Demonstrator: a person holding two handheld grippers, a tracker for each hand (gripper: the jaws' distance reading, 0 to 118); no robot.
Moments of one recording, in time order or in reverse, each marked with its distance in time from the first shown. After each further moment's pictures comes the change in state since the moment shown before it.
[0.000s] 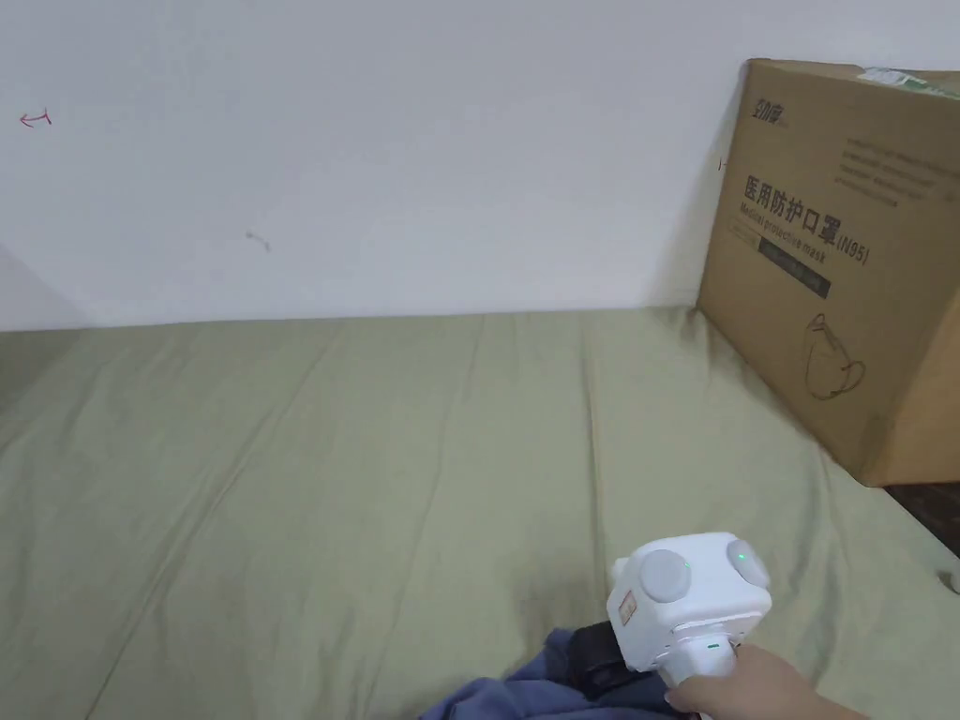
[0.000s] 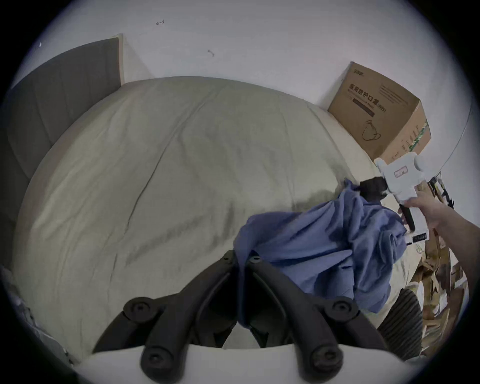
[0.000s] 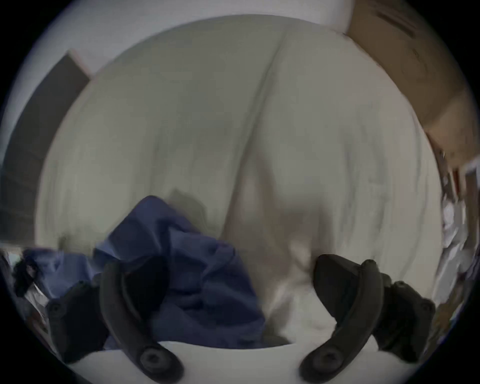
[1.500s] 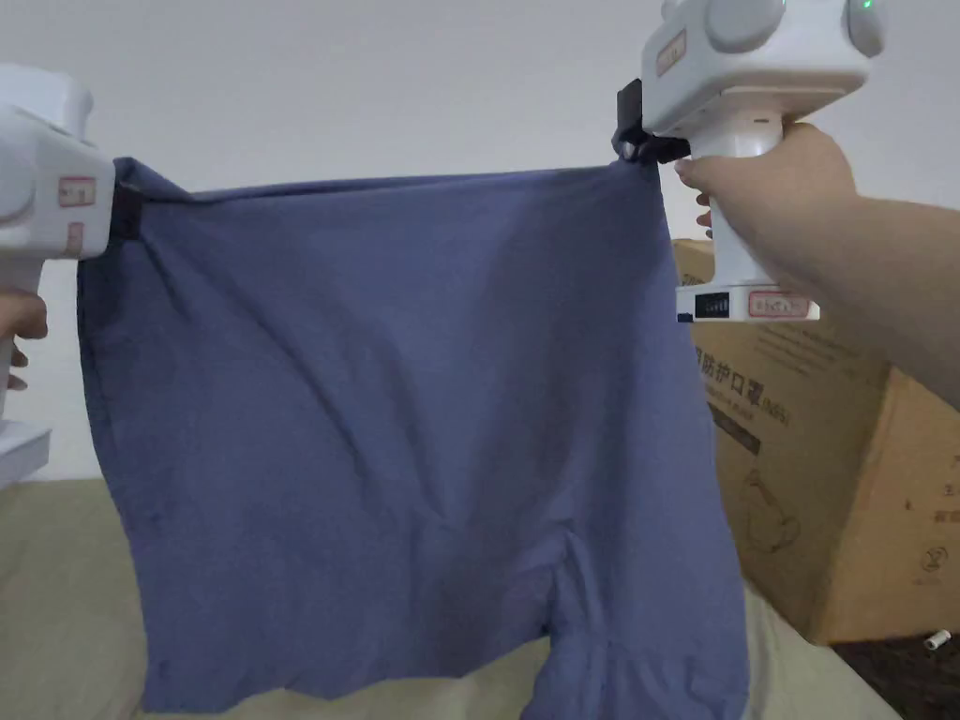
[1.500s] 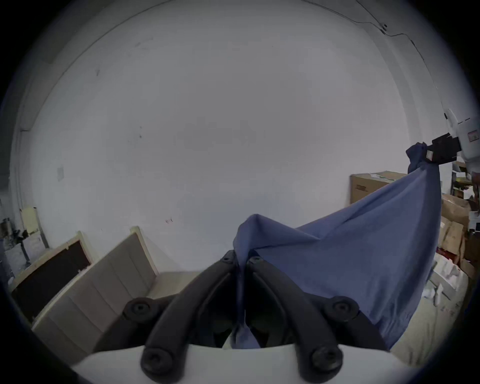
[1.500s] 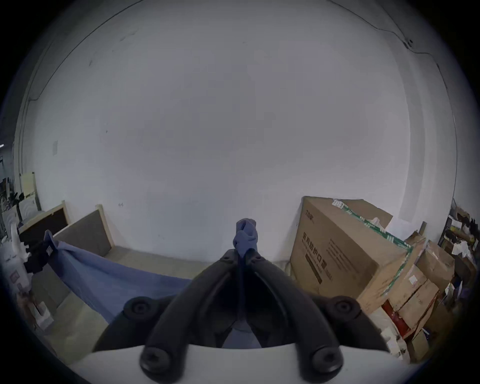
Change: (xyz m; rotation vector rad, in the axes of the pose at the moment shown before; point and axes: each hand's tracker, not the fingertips) left arm 0.114 0.405 0.171 0.771 0.239 -0.300; right arm 0.028 0.157 0.517 1.105 -0.151 -0.119
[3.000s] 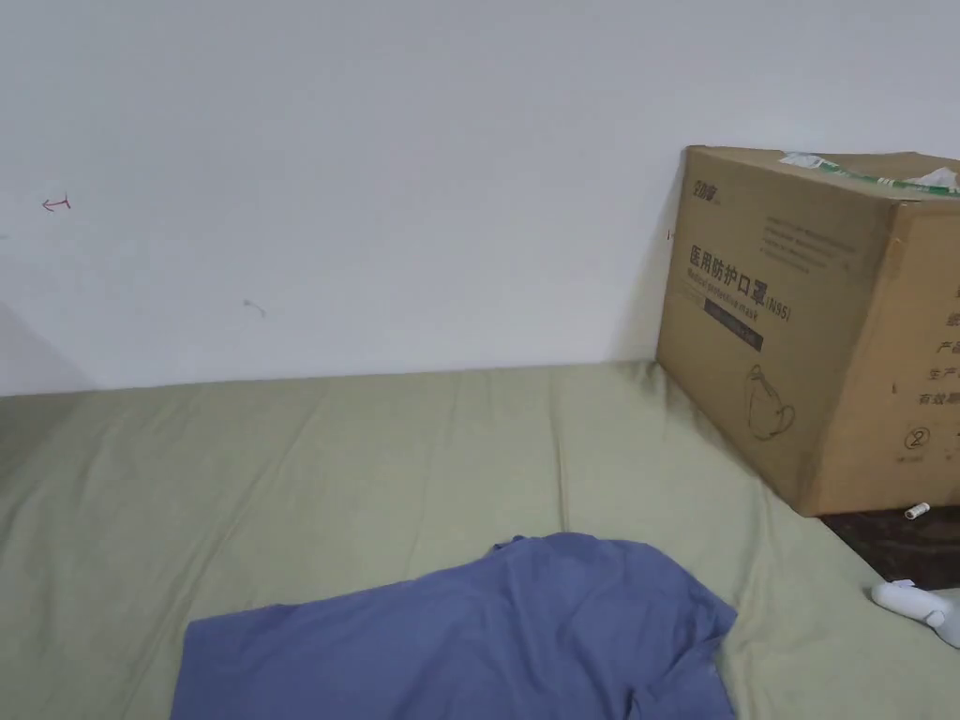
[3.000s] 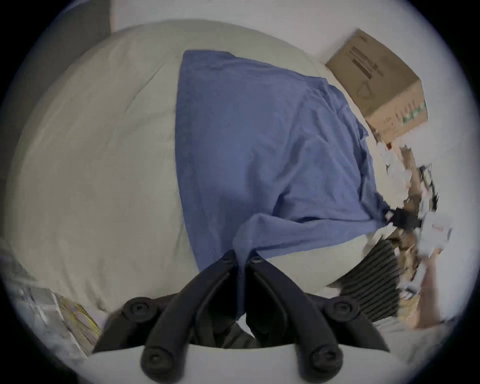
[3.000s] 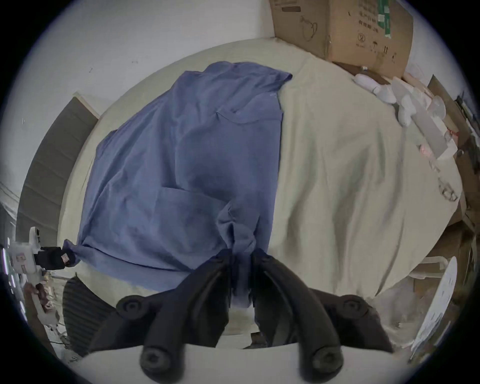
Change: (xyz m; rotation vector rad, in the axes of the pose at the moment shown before) left arm 0.009 -0.445 0.233 -1.134 -0.358 0.431; right arm 0.024 -0.556 0.216 -0.889 0.036 -0.237
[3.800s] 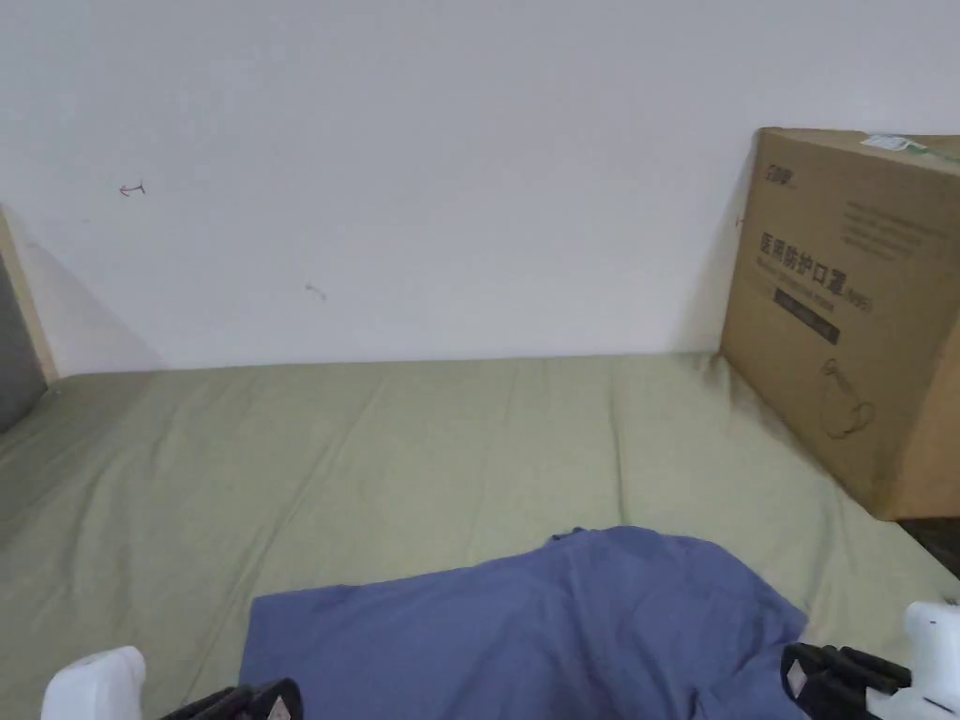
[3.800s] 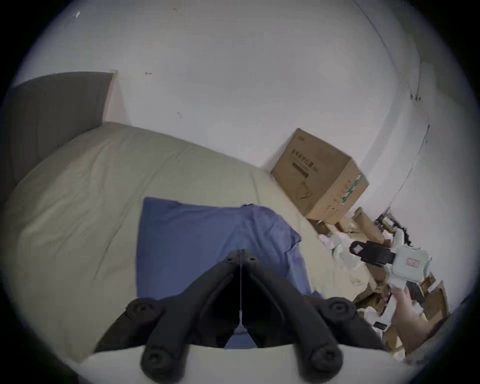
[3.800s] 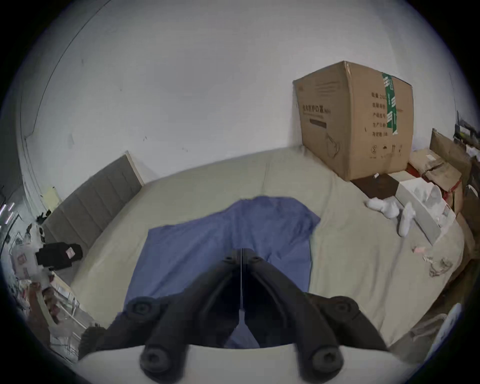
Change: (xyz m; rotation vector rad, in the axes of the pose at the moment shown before) left arm 0.067 0.027 0.097 0.706 -0.294 -0.121; right arm -0.045 0.063 0.101 0.582 0.164 0.074
